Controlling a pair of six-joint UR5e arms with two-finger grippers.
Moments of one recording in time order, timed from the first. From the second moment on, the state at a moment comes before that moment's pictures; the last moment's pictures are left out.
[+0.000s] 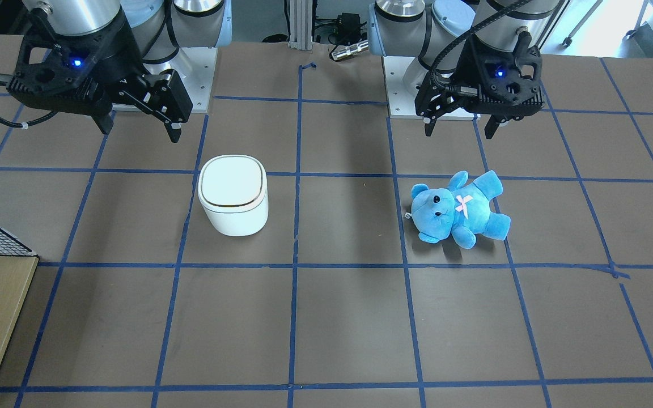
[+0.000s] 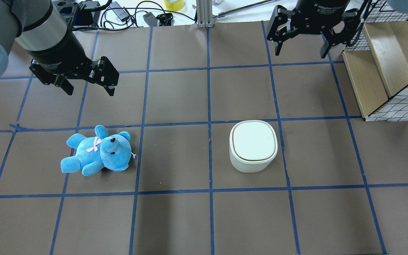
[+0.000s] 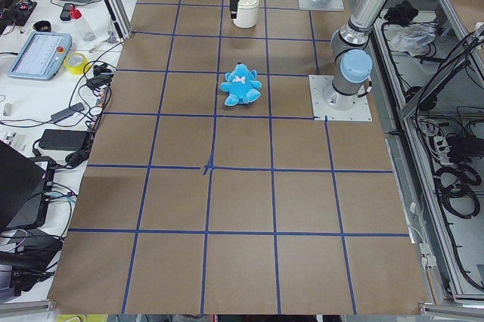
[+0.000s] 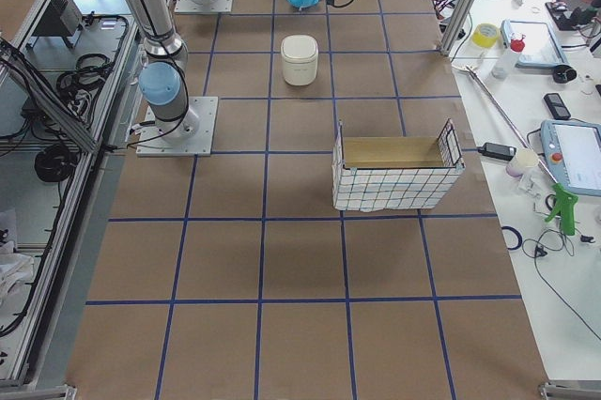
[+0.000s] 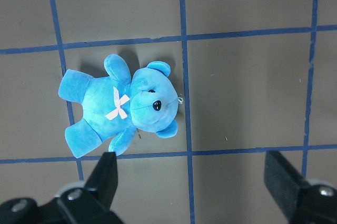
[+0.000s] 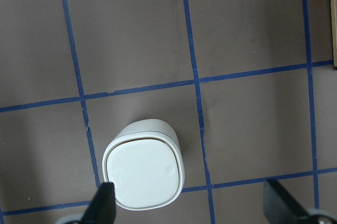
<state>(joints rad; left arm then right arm) -1.58 -1.51 -1.59 -1.58 1.60 0.04 1.65 -1.49 1.34 -1.45 -1.57 0.21</state>
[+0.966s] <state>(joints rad) -1.58 -1.51 -1.59 -1.58 1.60 0.04 1.66 -1.48 1.35 -1.45 -1.57 0.22</state>
